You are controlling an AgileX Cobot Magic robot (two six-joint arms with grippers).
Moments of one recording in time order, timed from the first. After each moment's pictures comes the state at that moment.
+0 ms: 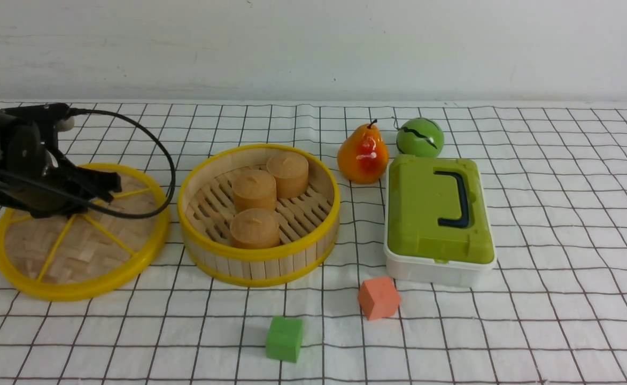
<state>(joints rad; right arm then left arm) -0.04 -0.01 0.02 0.02 0.39 0.08 0.03 1.86 -1.24 0.26 0.36 -0.41</state>
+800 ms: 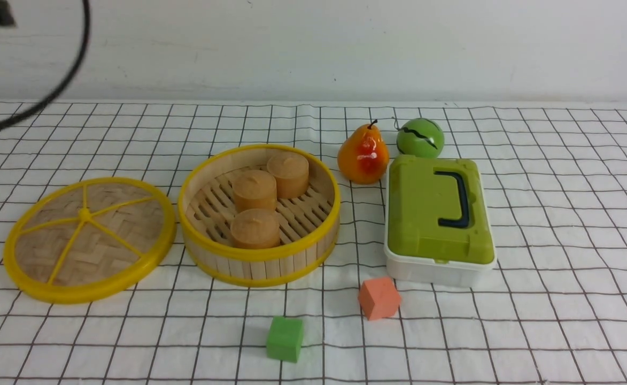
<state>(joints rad) -0.04 -0.01 0.02 0.02 0.39 0.08 0.03 1.16 -1.20 0.19 0.42 -0.38</state>
